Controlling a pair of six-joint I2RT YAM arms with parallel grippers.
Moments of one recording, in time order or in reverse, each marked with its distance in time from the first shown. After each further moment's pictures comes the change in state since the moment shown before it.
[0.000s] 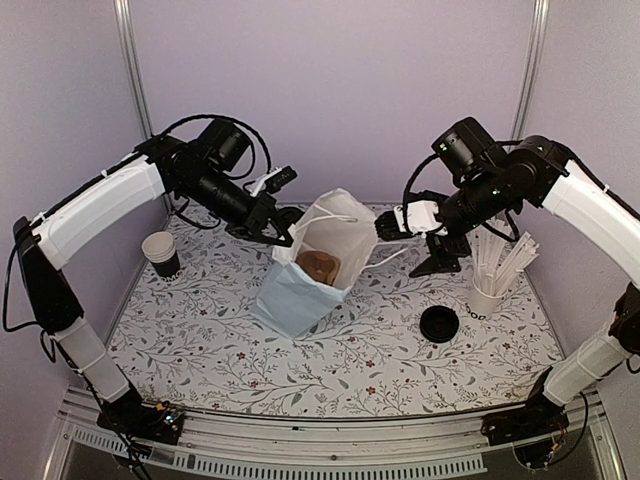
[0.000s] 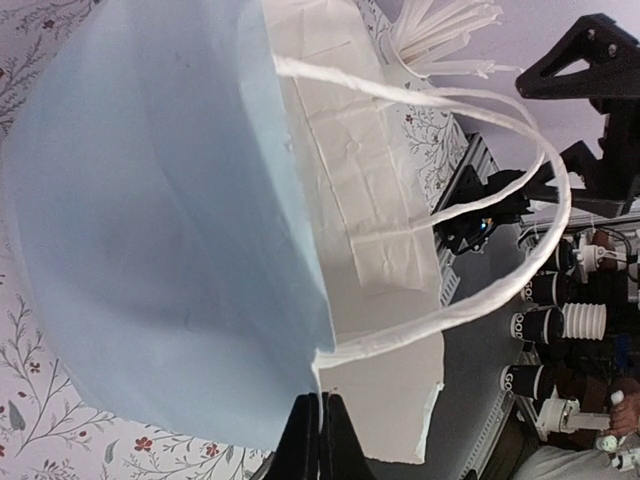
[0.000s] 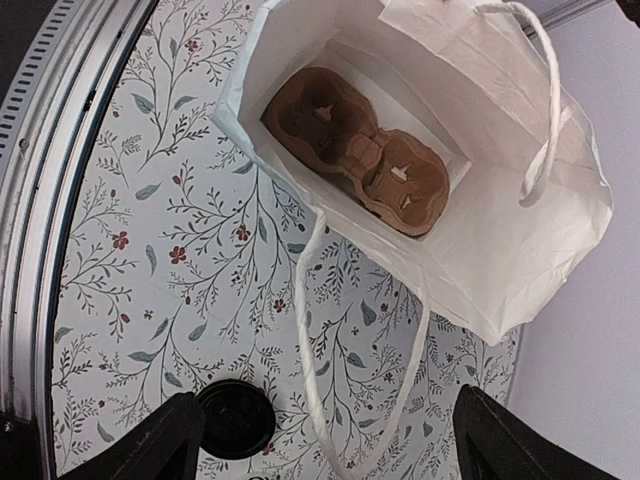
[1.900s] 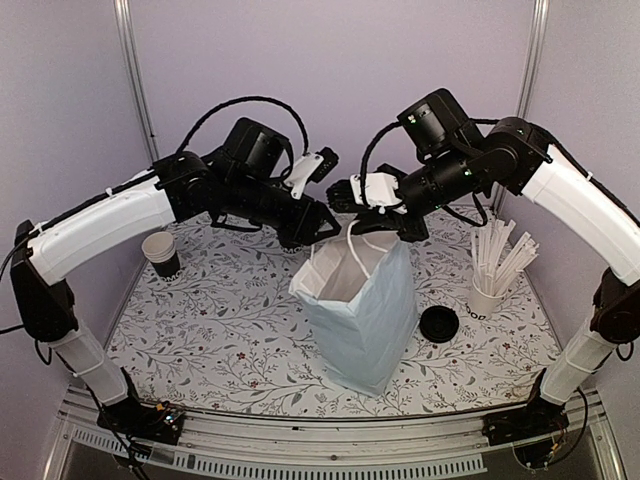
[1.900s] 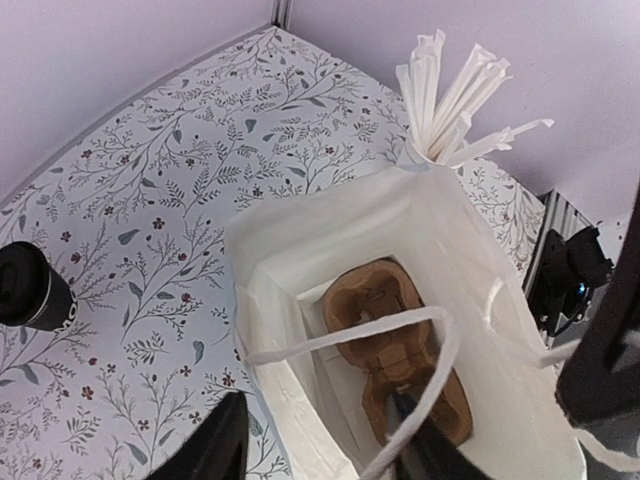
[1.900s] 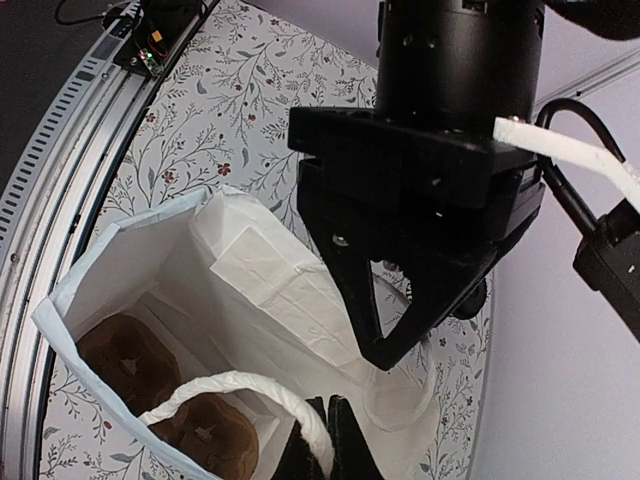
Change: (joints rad) left arm -0.277 -0.043 -0.060 0.375 -0.487 0.046; right arm 0.149 0.149 0.241 0.101 -0.053 0.109
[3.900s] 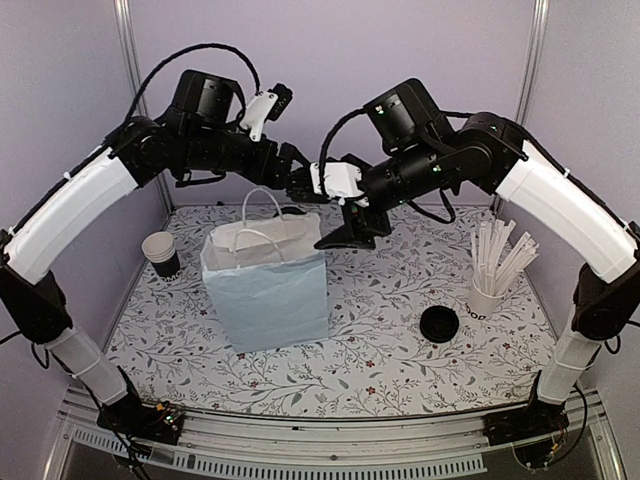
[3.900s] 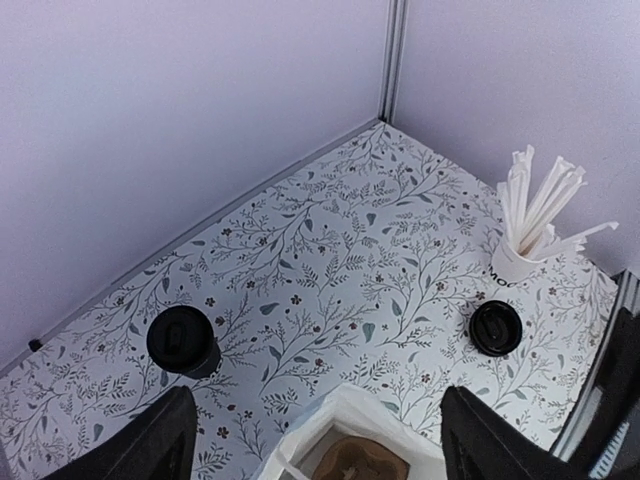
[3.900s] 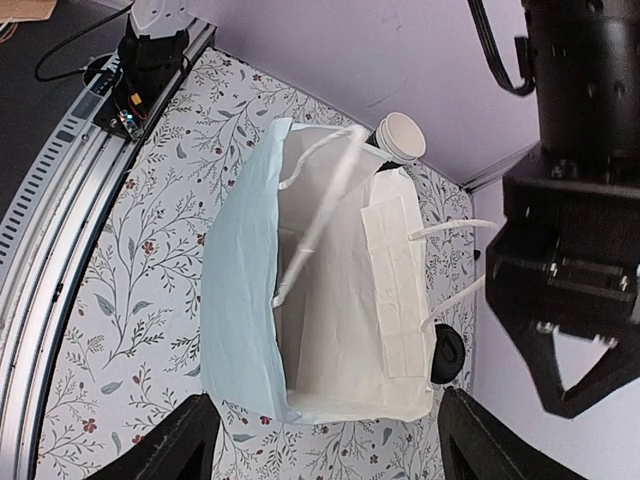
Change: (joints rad) left arm 0.130 -0.004 0.203 -0.058 -0.157 0.115; right arm 0.091 0.132 0.163 0.077 0.026 0.069
